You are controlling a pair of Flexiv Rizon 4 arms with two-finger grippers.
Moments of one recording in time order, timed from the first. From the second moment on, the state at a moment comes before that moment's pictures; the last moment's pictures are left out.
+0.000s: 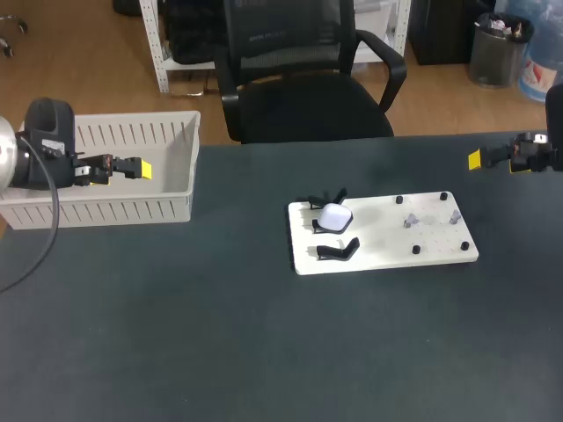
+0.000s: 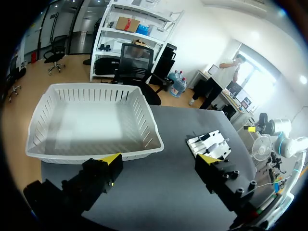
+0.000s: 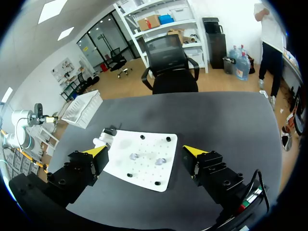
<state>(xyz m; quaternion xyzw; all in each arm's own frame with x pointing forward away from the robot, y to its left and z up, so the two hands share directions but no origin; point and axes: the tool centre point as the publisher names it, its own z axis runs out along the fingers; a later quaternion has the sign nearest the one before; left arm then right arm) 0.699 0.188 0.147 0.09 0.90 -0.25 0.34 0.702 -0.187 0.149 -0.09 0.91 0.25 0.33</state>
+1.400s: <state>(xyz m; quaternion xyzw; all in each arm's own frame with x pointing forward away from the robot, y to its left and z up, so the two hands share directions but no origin) 0.683 0.128 0.163 0.40 0.79 -0.26 0.40 0.702 -0.187 0.149 -0.09 0.91 0.25 0.33</state>
